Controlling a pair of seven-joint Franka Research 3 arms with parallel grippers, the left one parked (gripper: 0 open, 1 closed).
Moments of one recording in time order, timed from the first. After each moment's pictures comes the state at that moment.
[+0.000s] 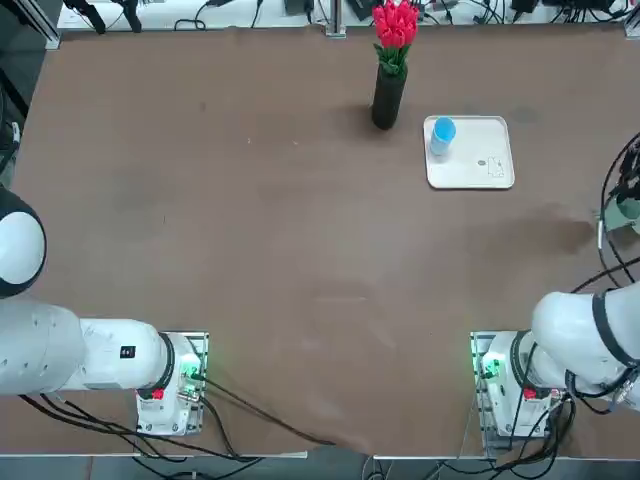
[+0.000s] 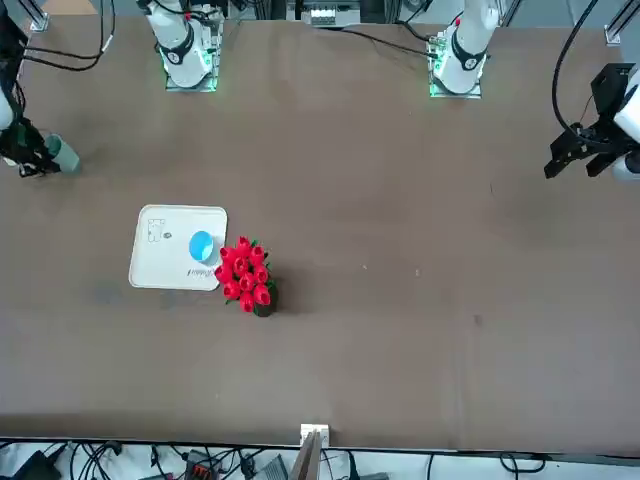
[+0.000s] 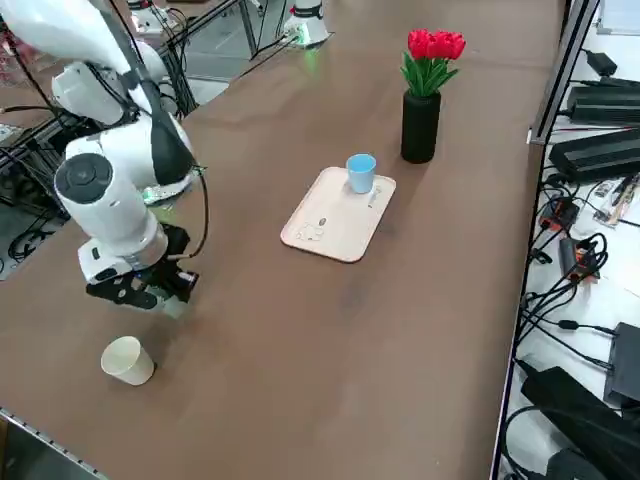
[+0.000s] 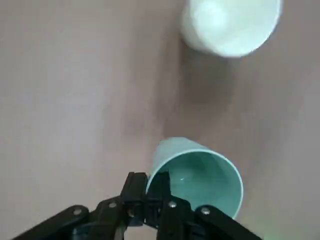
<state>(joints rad) -0.49 0.23 -0.22 -2.09 0.04 2.10 0.62</state>
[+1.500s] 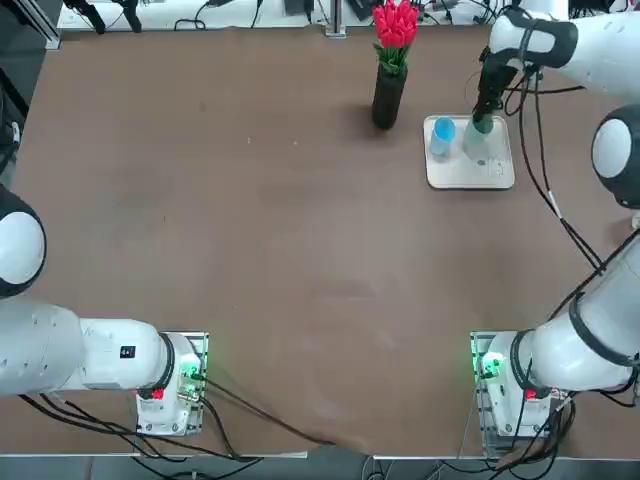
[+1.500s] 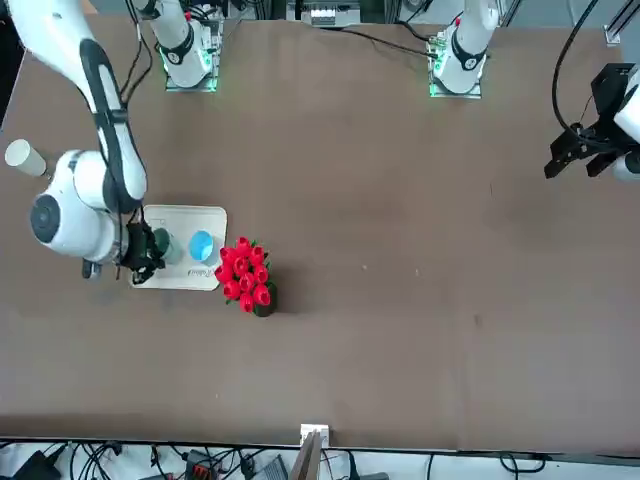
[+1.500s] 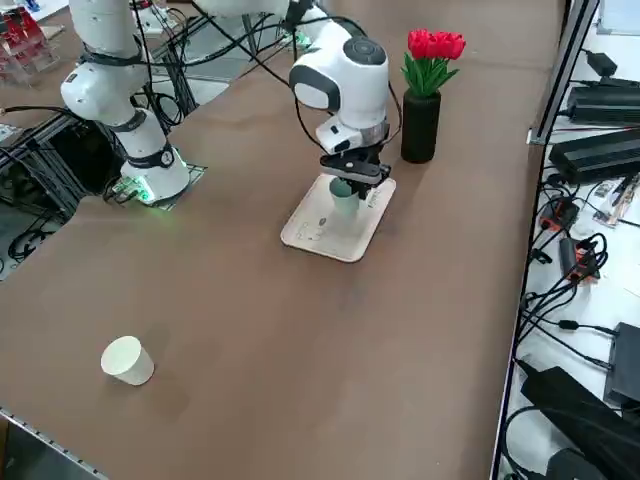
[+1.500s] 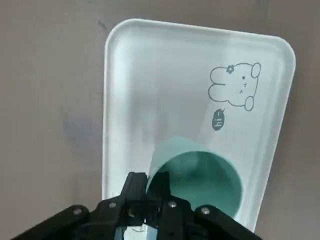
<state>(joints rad) 0.09 0.46 -0.07 -1.84 0.17 2.20 1.42</state>
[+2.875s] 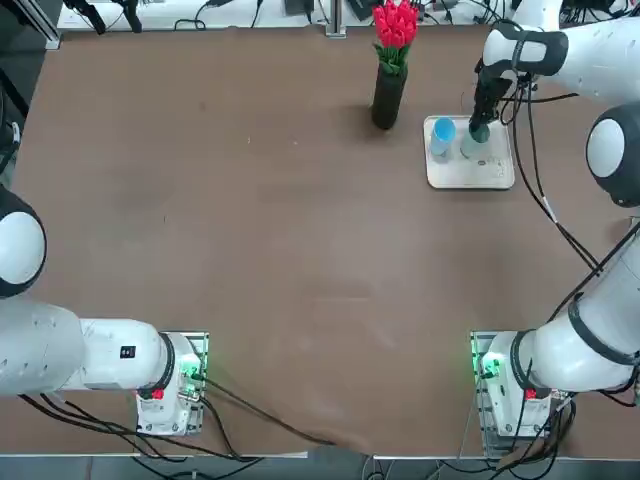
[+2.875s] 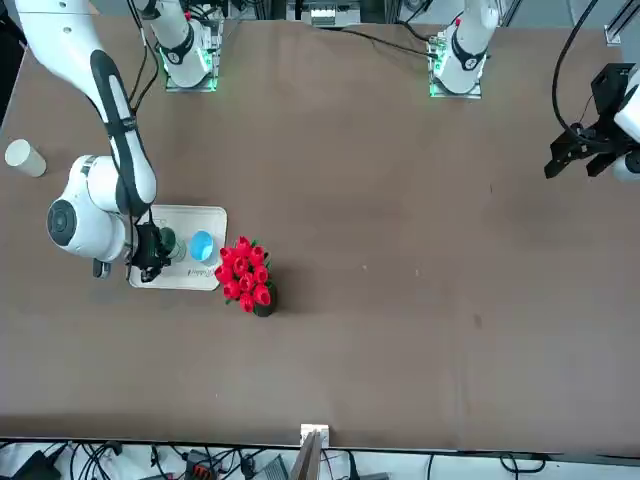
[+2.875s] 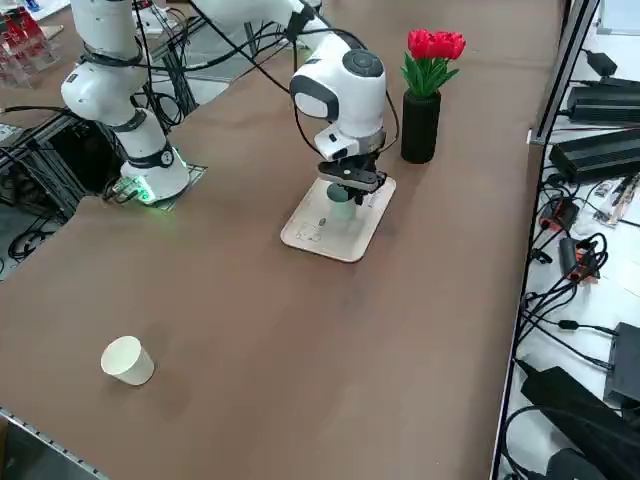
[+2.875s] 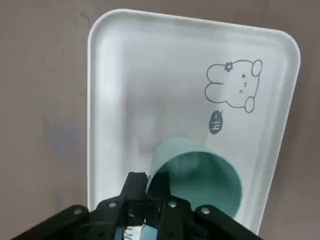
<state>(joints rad) 0.11 0.48 -0.08 -1.88 0.17 2.24 1.43</state>
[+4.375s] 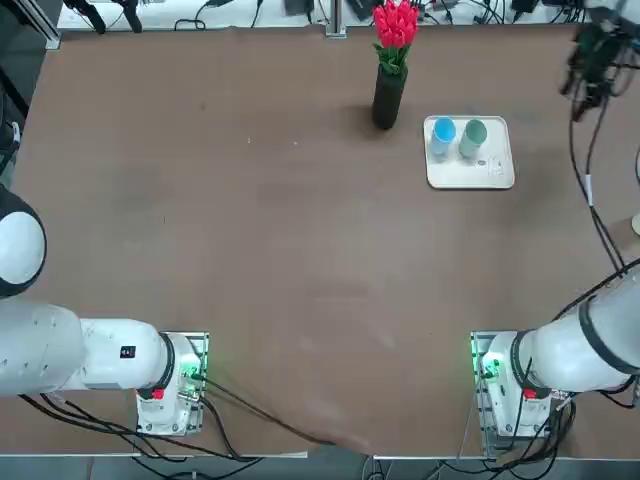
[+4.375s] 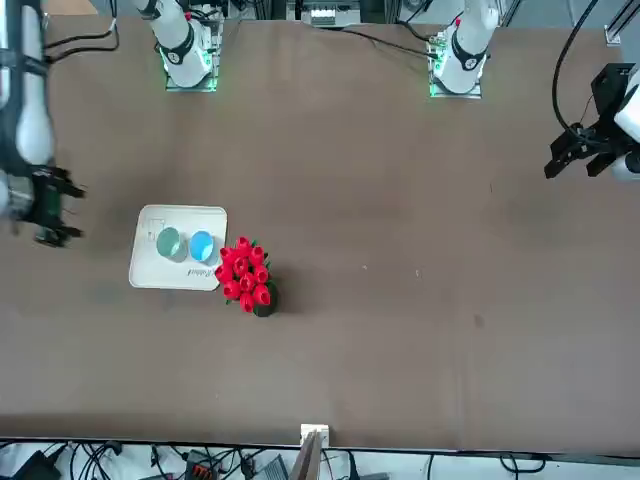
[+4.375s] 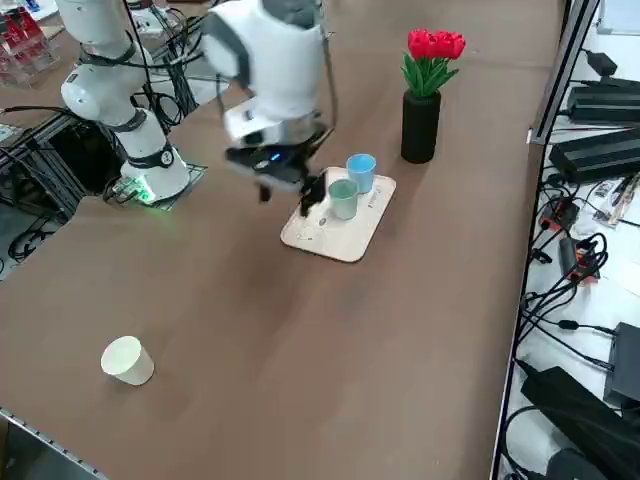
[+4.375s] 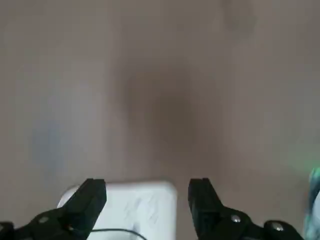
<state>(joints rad) 0.09 0.28 -0.50 -1.80 0.03 1.85 1.14</state>
